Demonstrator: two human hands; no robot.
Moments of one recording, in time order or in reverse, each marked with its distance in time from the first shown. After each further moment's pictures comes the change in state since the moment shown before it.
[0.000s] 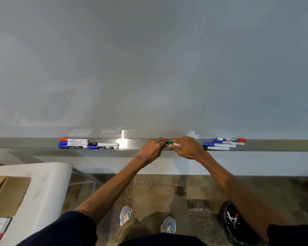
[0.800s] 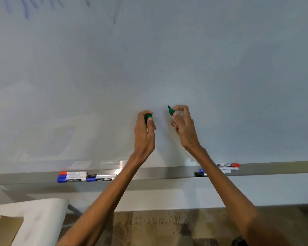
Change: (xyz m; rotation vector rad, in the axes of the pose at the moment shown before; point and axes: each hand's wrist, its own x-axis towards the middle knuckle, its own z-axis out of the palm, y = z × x) left_hand 0.055 0.065 -0.164 -0.653 0.882 -0.155; right_hand 0.005 -0.077 -0.160 0.937 0.765 -0.116
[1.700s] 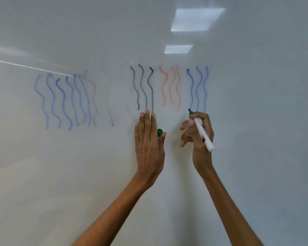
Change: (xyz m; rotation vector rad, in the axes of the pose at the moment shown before) left_hand 0.158 0.159 -0.002 0.525 0.292 0.645; right_hand 0.100 -0.216 -0.047 0.352 0.218 -0.618
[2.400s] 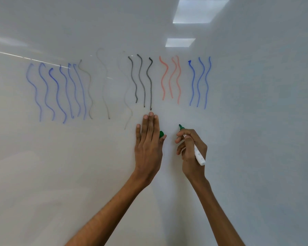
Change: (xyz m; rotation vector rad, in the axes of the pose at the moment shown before) left_hand -0.018 -0.021 0.029 0.251 -0.074 0.066; right_hand -0.032 0.052 -0.007 -0.220 0.091 0.048
